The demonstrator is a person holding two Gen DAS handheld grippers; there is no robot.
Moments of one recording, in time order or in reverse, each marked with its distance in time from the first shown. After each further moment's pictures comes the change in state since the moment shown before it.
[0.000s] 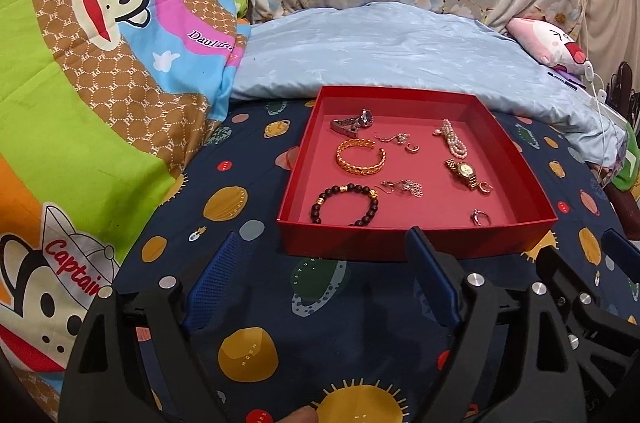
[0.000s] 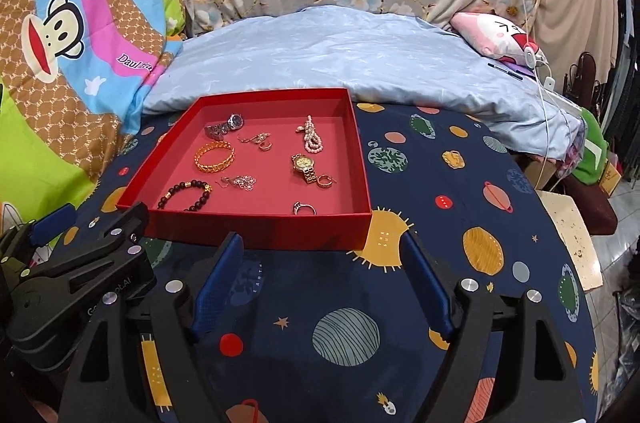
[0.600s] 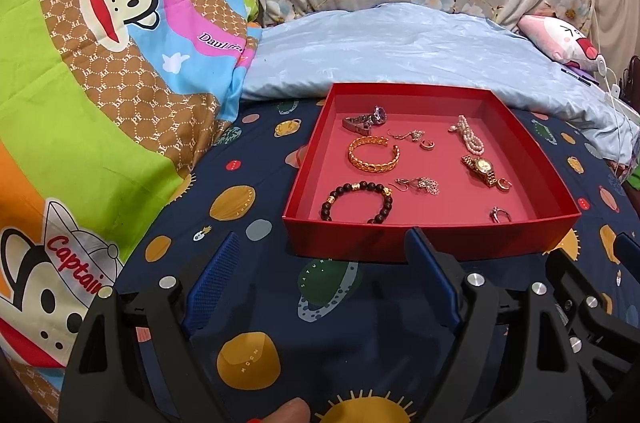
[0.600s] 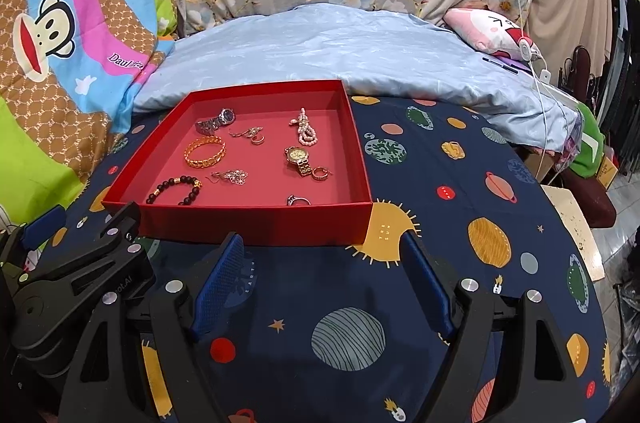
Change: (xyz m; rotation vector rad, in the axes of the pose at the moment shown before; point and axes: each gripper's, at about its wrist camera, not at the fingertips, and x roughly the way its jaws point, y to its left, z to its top) left arm 0.013 -0.004 -0.008 0.008 -0.024 0.057; right arm 0.015 0.001 -0.009 0.019 -0.006 -0.020
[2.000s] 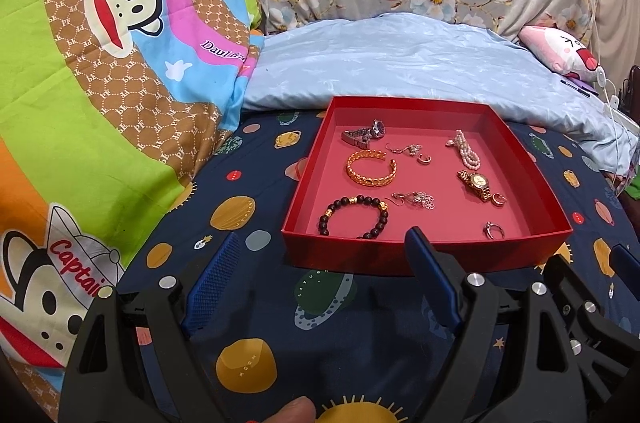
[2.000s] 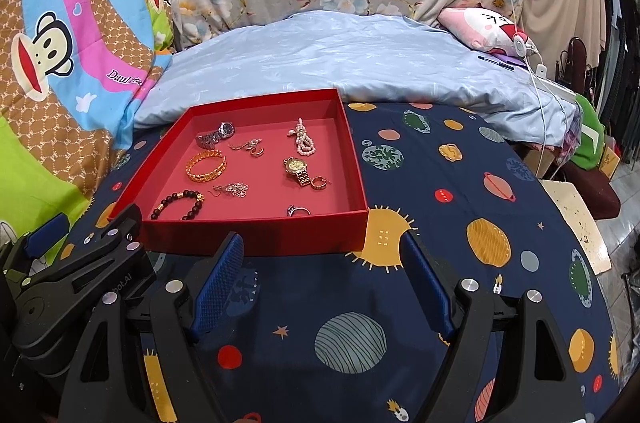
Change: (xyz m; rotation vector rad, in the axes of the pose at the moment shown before) left arm -0.008 0.000 0.007 -0.019 -0.027 -0.004; right arm -0.005 -0.005 0.003 0.047 -0.025 0.012
